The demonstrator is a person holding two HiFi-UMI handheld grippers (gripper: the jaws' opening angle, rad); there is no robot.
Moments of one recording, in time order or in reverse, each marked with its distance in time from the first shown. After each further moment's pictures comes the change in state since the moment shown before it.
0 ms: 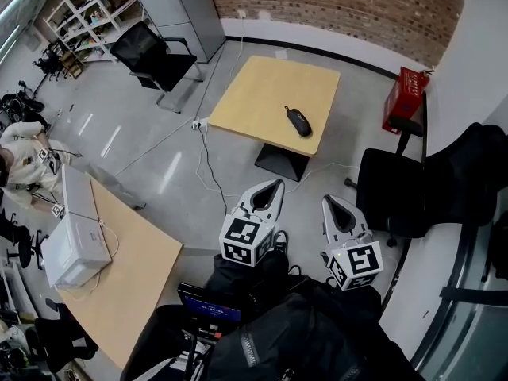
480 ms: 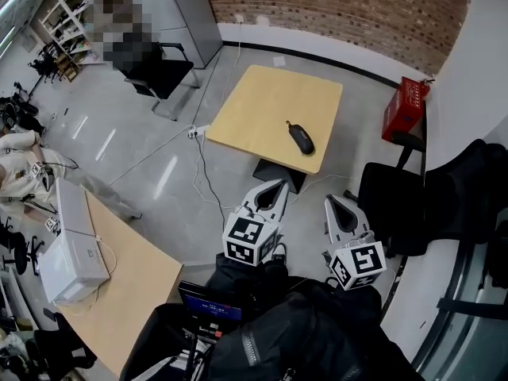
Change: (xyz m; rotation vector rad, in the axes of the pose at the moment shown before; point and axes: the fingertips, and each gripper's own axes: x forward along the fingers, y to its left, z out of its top) left arm 0.063 0.050 0.023 -0.002 -0.011 -0.047; right arm 0.075 -0.033 0.019 0.019 -0.016 -0.015
